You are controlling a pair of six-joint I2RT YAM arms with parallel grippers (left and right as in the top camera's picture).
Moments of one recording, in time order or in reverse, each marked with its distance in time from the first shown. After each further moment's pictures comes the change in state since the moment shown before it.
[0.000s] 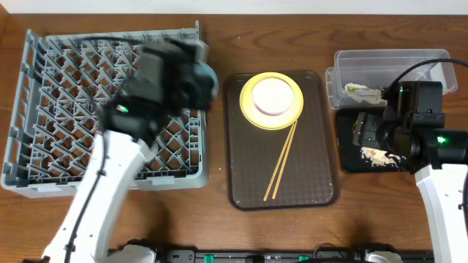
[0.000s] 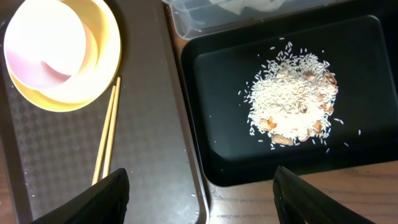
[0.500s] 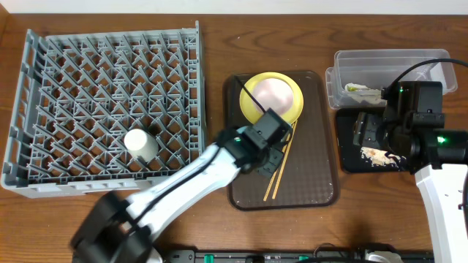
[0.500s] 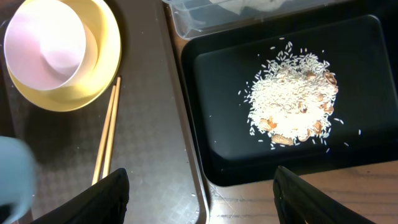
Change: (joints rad) left arm -0.595 0.181 -0.242 0.055 -0.272 -0.010; right arm 0.000 0.000 0.000 0.000 0.000 0.000
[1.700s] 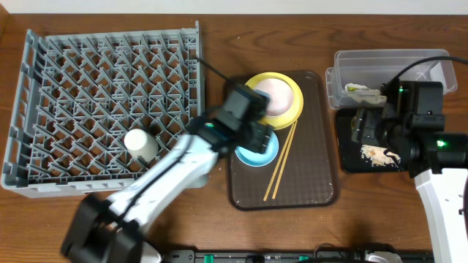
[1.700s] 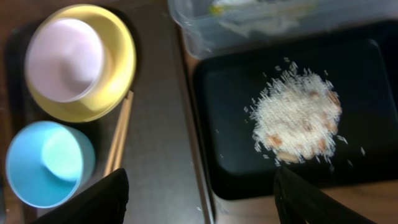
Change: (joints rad) left arm 0.143 0.019 -0.023 0.158 0.044 0.008; right arm 0.013 -0.019 0.000 0.040 0.000 0.001
